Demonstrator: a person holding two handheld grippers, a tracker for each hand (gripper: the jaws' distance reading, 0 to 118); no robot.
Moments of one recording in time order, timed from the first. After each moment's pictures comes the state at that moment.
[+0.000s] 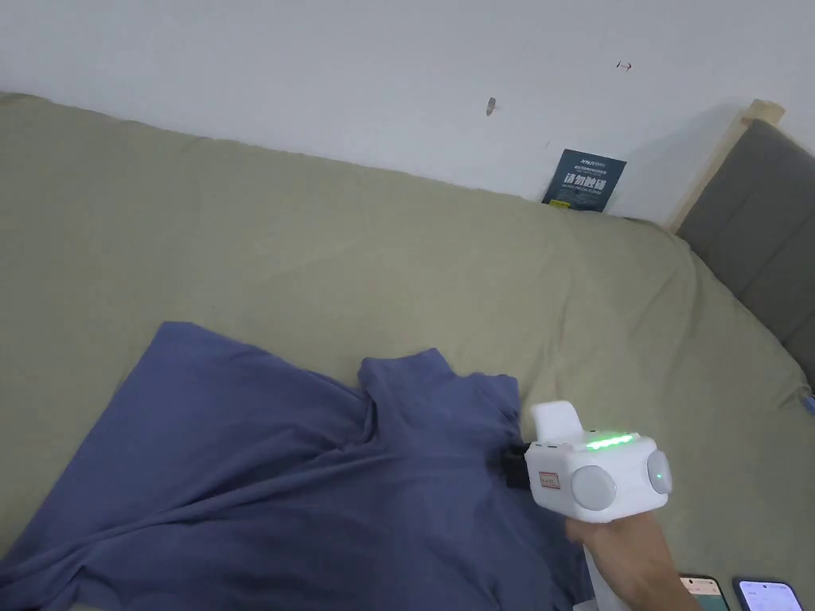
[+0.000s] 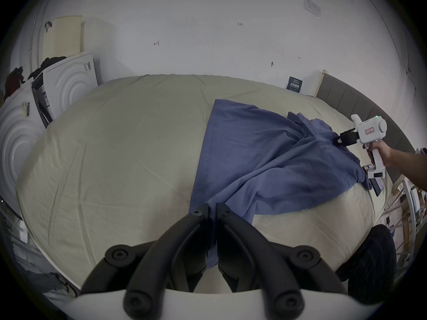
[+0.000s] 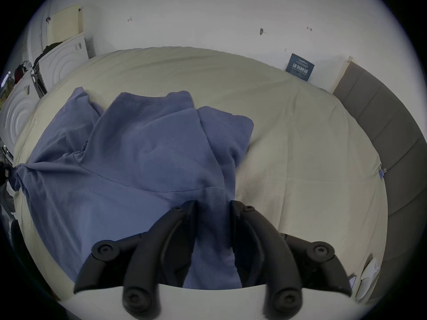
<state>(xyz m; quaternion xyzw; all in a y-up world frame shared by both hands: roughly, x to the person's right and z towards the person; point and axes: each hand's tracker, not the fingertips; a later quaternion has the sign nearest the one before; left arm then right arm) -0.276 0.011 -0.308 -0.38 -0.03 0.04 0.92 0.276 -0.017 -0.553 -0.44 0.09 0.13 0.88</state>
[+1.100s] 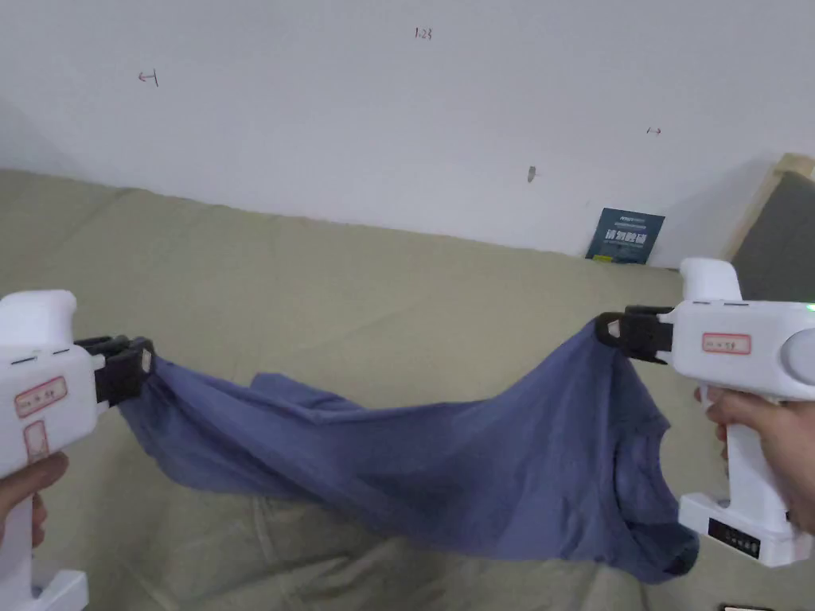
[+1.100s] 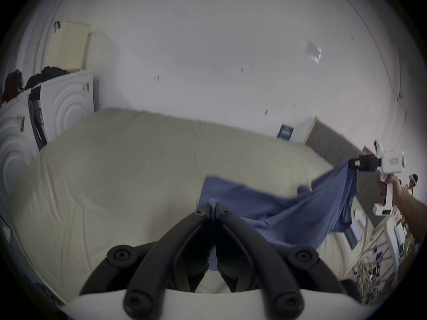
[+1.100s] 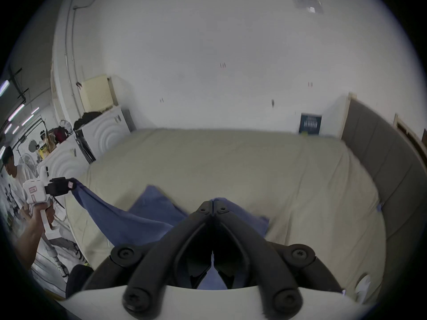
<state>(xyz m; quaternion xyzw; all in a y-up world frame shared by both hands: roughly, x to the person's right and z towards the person) -0.299 0.188 -0.403 -0.22 -0.05 0.12 0.97 0.263 0.255 -0.512 -0.27 0.19 0.00 0.94</state>
